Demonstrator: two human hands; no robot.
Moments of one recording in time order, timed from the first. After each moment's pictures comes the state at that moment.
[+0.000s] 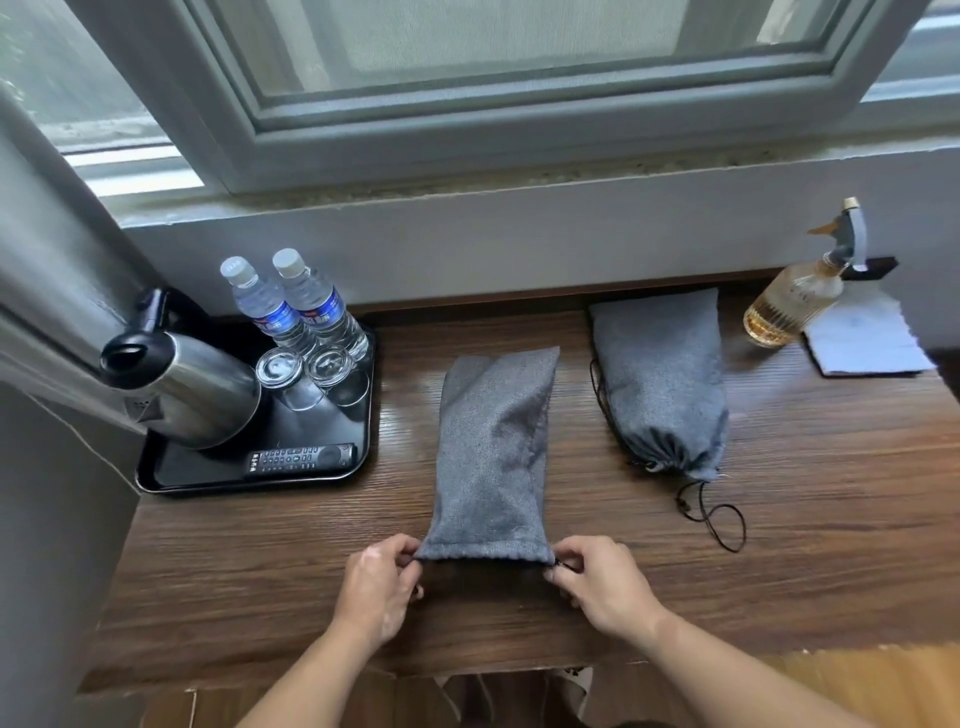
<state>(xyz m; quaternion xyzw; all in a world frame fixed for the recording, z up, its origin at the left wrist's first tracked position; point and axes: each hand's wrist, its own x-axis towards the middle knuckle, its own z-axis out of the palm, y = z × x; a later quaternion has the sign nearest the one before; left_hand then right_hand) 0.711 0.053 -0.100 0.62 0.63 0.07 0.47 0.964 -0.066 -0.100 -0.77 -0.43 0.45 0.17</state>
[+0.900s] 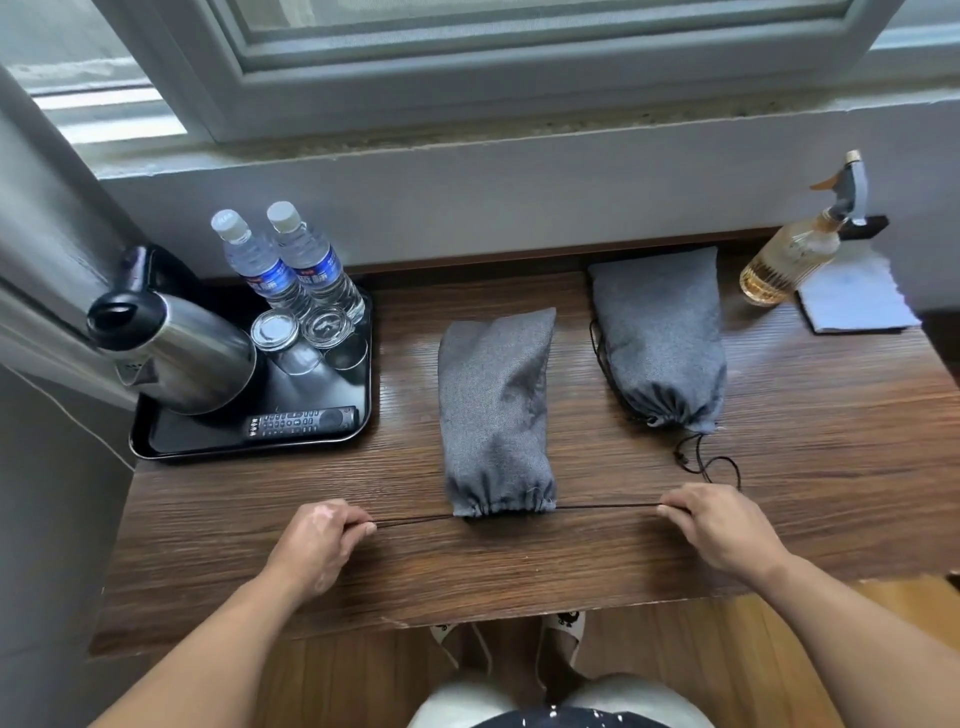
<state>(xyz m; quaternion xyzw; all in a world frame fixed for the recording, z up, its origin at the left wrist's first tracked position) 0.629 0.104 -0.093 0.83 0.50 -0.11 0.23 1.063 -0.121 -0.098 -0.82 -0.53 0.23 -0.02</state>
